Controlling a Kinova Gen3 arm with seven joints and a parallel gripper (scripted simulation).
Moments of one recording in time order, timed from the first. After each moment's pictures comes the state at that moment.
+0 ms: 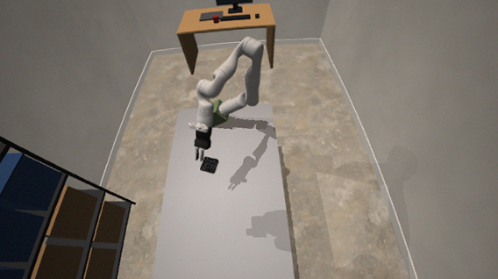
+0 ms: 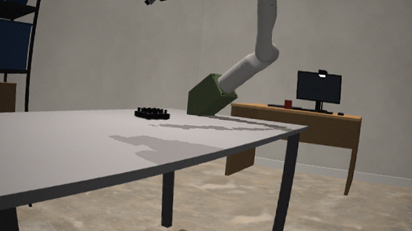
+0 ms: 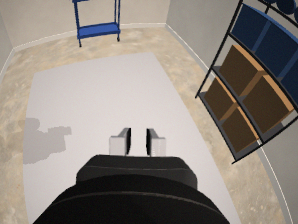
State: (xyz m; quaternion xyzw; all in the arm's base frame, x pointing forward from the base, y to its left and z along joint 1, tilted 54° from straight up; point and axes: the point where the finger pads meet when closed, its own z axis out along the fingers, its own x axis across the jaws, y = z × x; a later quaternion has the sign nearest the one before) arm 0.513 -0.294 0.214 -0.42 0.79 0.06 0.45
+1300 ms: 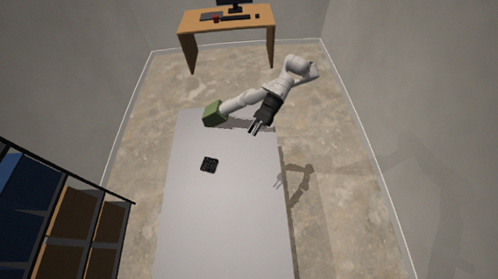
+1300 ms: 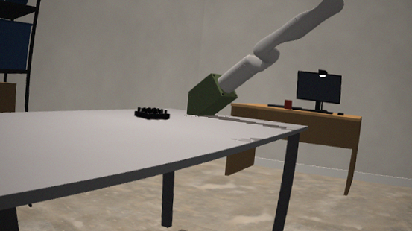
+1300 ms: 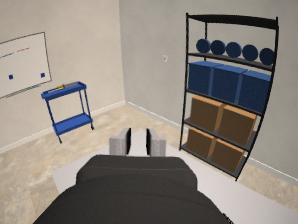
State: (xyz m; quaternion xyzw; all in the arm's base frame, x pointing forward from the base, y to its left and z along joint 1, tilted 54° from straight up) arm 0.462 -0.288 0.543 -0.16 0.88 -0.09 0.44
